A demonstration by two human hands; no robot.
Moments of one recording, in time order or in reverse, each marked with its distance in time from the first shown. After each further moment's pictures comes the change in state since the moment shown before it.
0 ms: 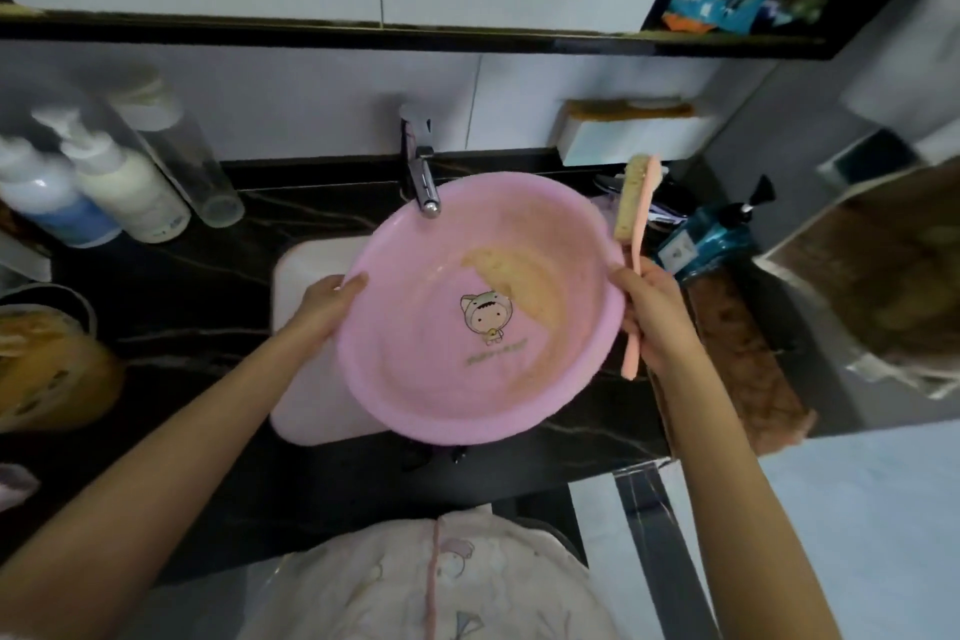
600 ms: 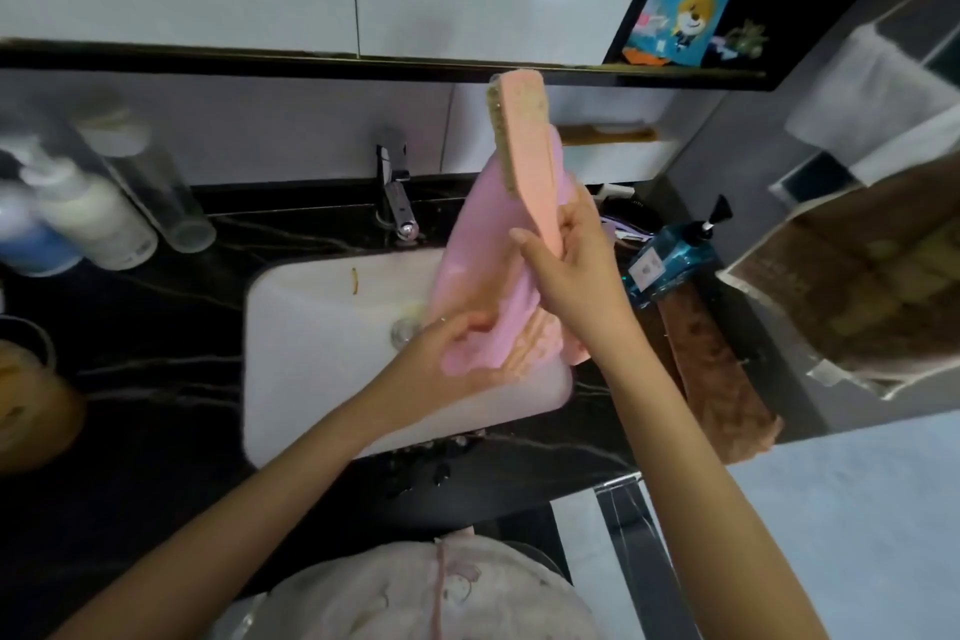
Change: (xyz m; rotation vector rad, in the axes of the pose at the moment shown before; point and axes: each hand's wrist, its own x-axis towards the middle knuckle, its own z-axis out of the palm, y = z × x) left_hand -0.105 0.034 0.076 0.189 -0.606 0.619; right_hand -0.016 -0.063 0.065 -0.498 0.120 -0.453
